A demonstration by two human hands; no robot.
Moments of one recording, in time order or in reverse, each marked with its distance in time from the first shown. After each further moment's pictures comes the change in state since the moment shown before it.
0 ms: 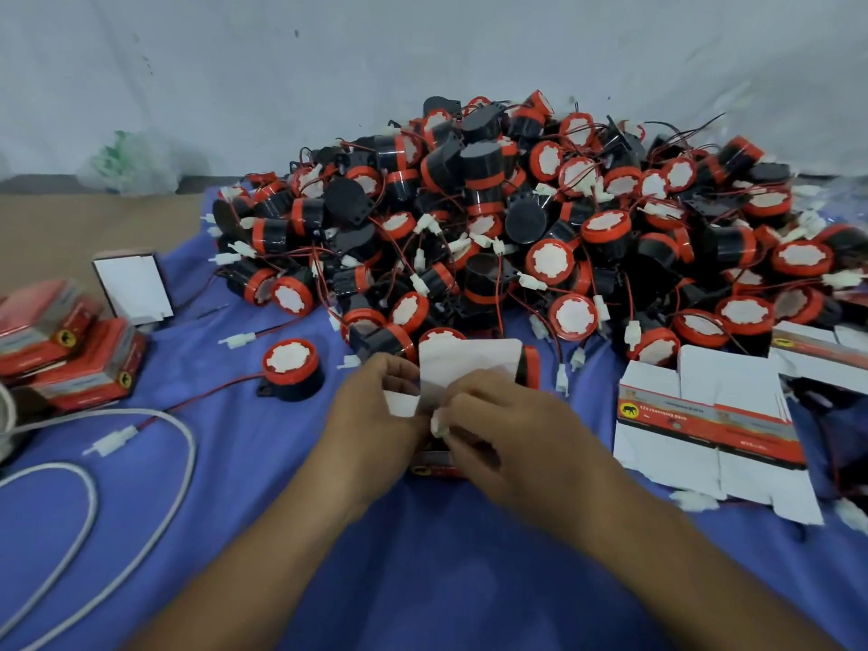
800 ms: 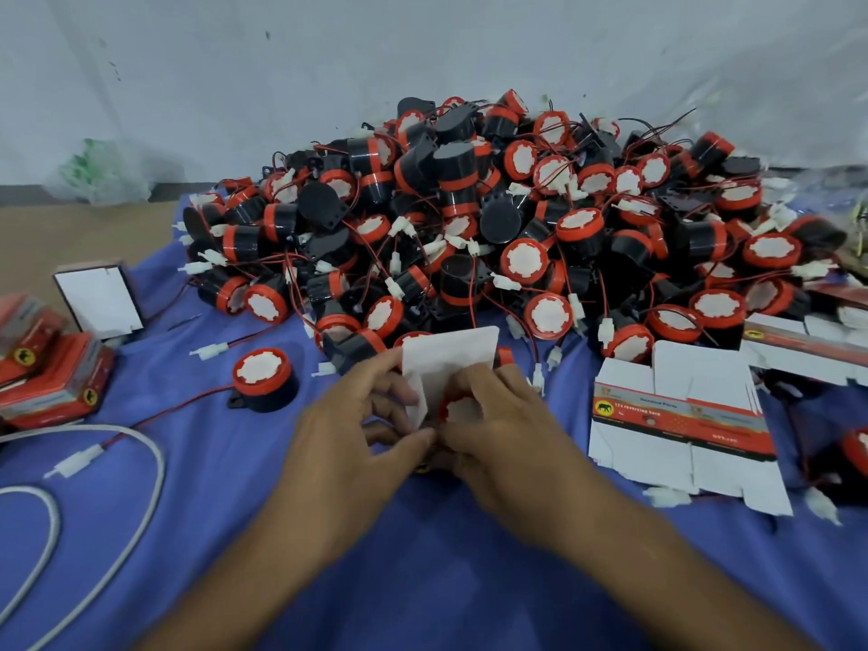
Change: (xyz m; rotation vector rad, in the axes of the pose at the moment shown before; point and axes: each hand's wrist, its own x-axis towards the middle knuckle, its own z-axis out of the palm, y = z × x) left_hand -0.015 -0.006 -0.002 0.045 -0.026 0.360; right_hand -0.009 0.014 -0.002 -0.158 -0.132 0.106
